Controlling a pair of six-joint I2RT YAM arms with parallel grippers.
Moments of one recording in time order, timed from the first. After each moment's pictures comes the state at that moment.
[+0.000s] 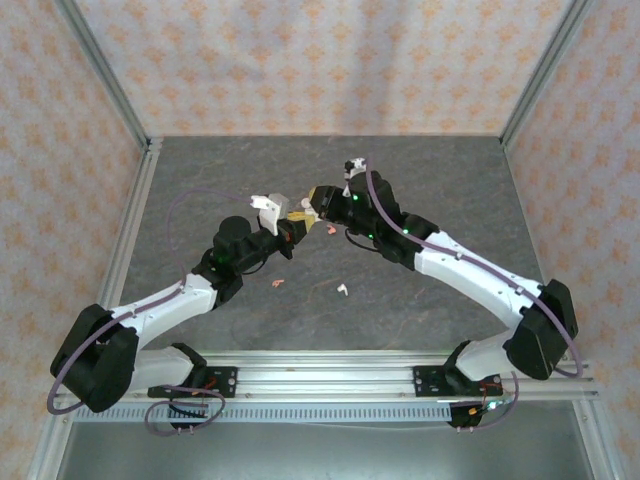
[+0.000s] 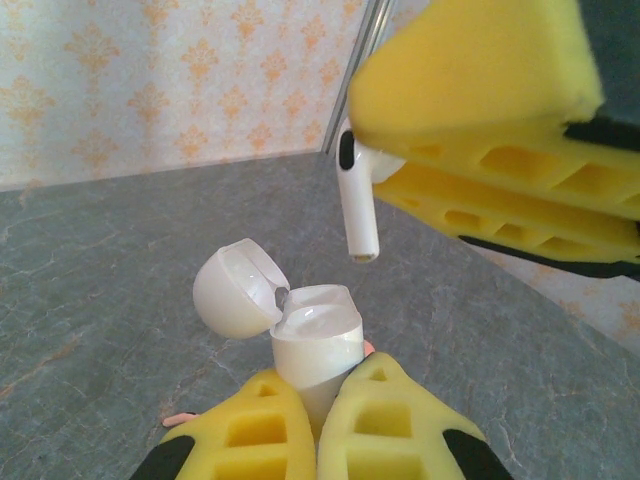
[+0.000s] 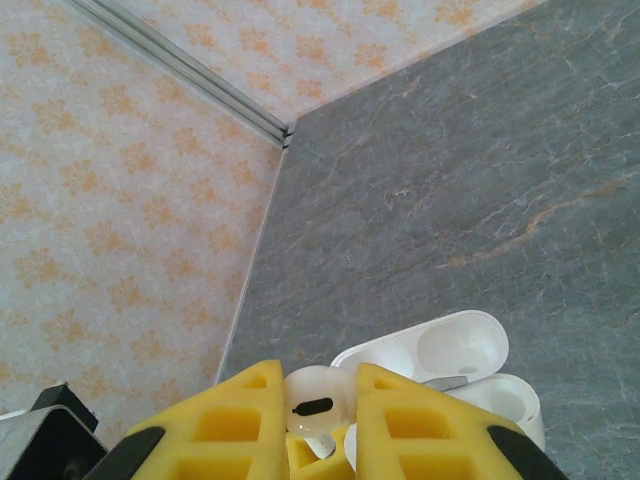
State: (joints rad) left arm -0.52 1.23 0.58 0.53 0.26 -0.26; right arm 0.78 1.40 1.19 -0.17 0.02 0.86
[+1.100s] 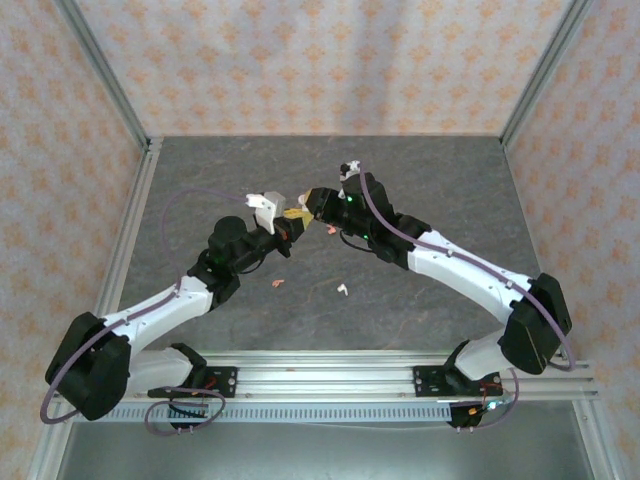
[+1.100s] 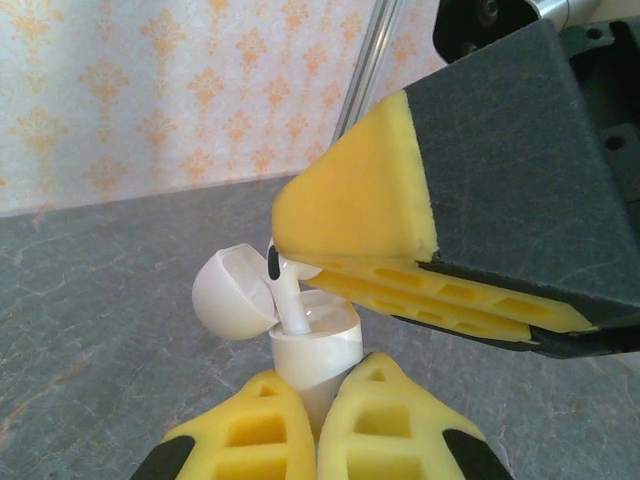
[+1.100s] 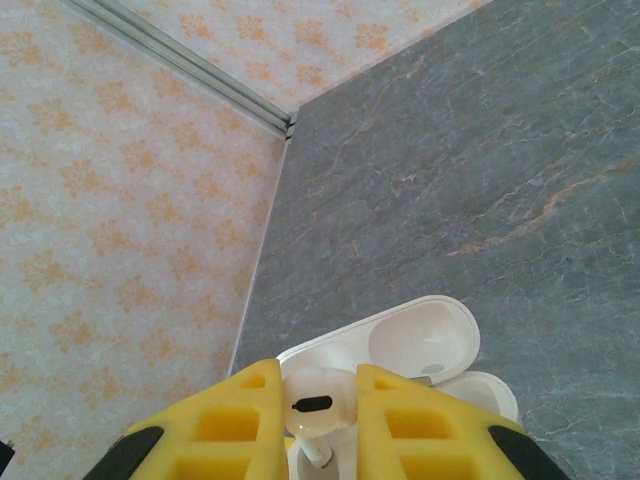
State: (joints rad) left arm -0.52 1.18 0.59 0.51 0.25 -0.26; right arm 0.78 1.43 1.18 -0.12 0.00 0.90
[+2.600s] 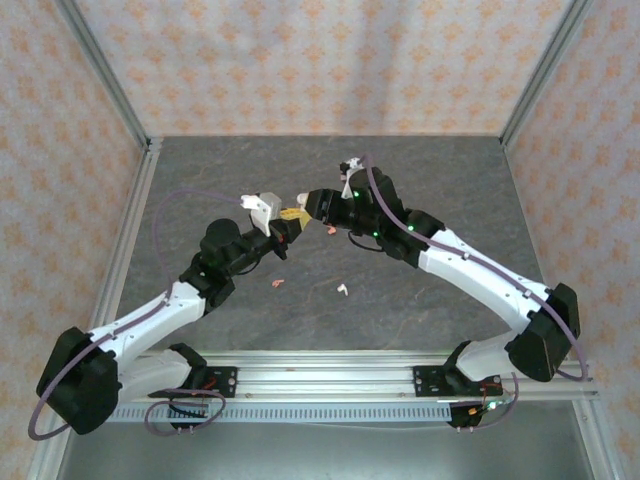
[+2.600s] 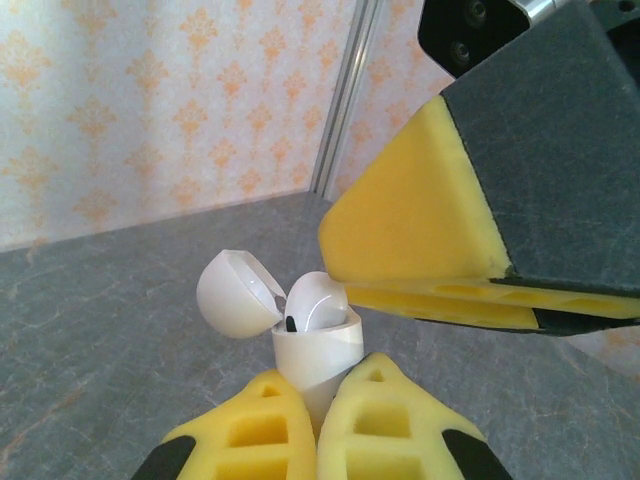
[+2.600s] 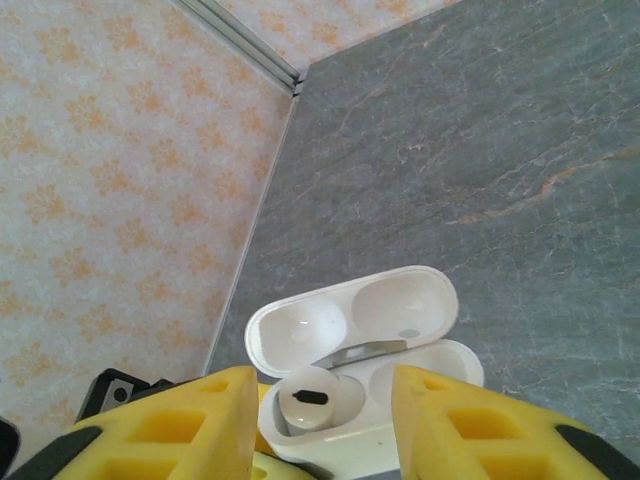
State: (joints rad) left arm -0.52 1.09 0.59 0.47 0.25 -0.23; right arm 0.78 1.38 1.26 -0.32 -0.07 0.79
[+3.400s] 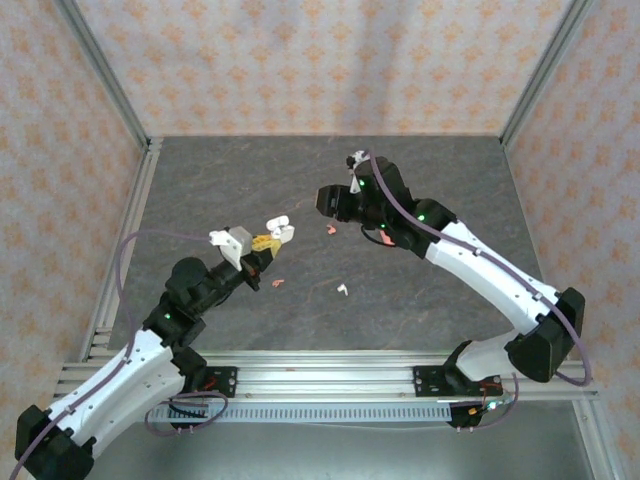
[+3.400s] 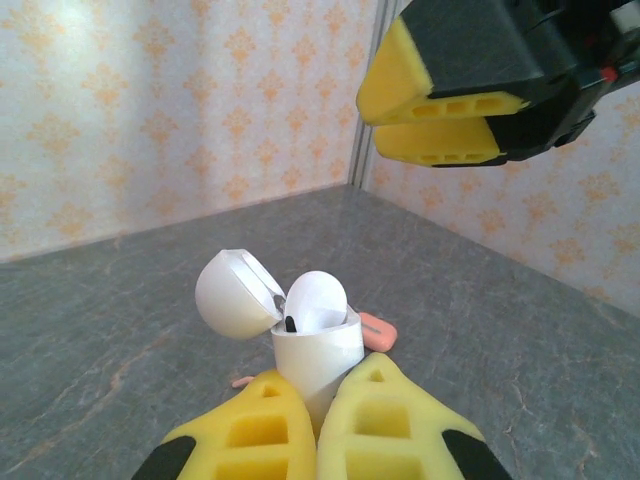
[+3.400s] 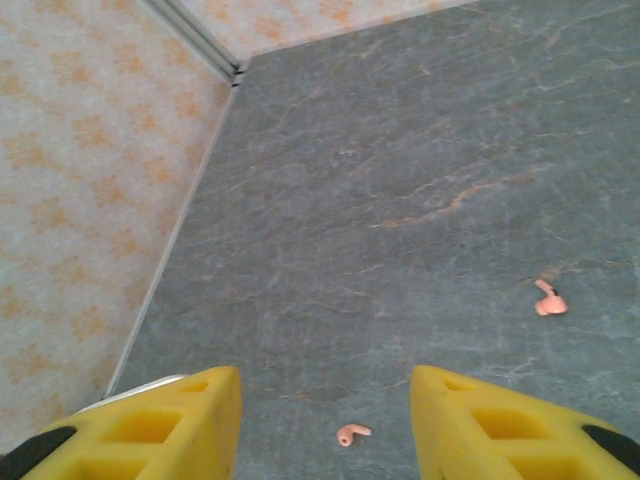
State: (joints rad) left arm -0.52 0.61 0.38 0.20 0.17 -0.12; right arm 0.74 1.38 1.37 -0.54 -0.01 0.66
